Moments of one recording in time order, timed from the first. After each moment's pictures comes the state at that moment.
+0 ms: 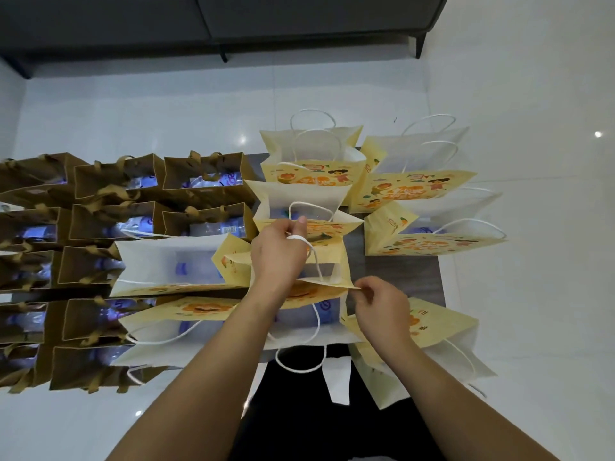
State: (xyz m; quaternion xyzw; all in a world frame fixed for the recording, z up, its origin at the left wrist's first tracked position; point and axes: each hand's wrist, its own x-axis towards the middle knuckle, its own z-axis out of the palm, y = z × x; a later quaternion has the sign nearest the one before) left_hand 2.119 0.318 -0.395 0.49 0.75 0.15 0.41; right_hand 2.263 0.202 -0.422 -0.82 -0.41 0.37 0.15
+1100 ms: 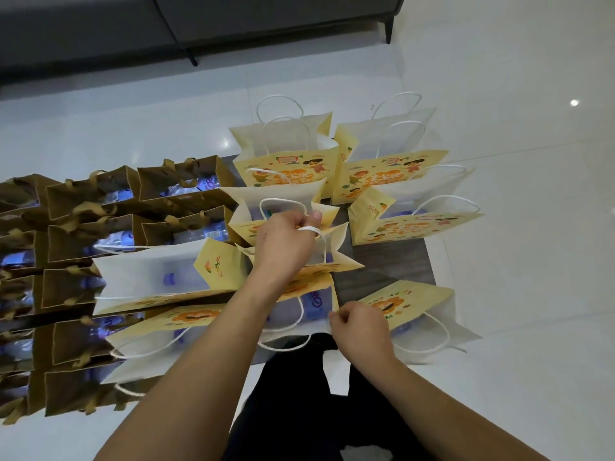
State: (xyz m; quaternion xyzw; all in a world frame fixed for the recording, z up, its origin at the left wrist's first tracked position) left_hand 2.149 0.320 -0.376 0.58 0.67 0.09 0.45; right_hand 2.243 0.172 -0.414 -0.81 -0.40 0.44 -0.01
